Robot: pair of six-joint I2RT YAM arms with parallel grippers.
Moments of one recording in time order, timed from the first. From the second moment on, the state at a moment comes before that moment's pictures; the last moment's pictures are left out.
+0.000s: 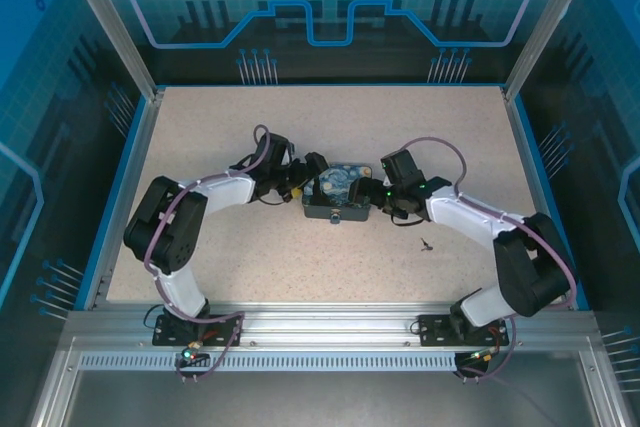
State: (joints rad) left arm -0.39 1.77 0.98 0.01 0.40 -1.02; right arm 0.48 1.45 0.86 -0.36 -0.12 0.74
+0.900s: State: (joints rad) left arm -0.46 1.62 0.86 0.08 0.38 -1.09; right arm 0.38 1.38 0.97 -0.71 0.05 0.66
